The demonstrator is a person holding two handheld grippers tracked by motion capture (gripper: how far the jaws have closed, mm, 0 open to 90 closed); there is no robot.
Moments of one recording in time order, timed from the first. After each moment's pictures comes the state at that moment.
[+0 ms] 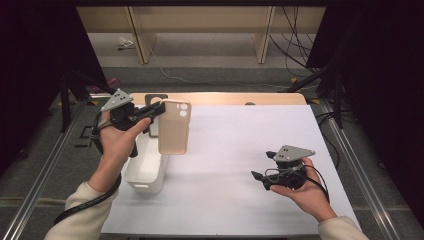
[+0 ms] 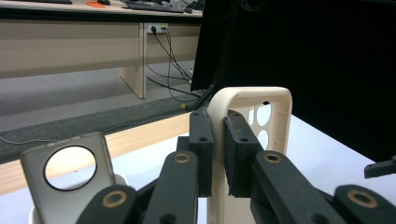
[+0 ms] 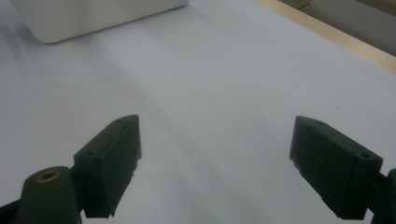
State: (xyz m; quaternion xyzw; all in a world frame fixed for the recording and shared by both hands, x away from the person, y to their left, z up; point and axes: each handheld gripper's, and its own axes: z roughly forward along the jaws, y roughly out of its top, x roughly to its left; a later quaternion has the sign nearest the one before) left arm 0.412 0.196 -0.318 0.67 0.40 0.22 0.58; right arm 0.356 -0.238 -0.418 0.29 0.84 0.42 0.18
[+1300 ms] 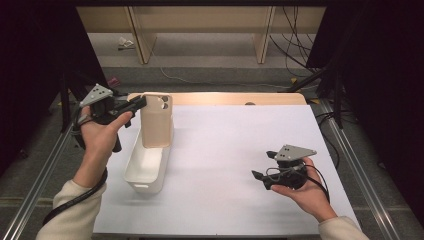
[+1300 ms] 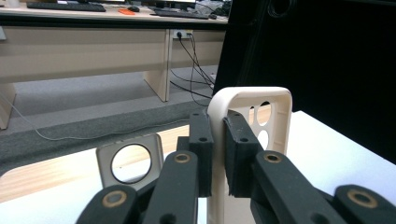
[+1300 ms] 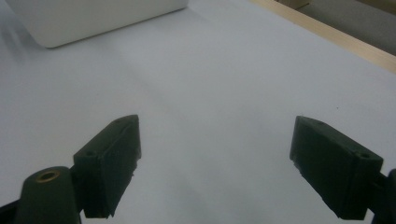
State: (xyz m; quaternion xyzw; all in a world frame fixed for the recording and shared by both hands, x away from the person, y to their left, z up) left arm 0.419 0.237 -0.311 0.66 0.43 0.25 0.57; right arm 0.356 -0.239 -0.418 0.30 0.84 0.42 0.18
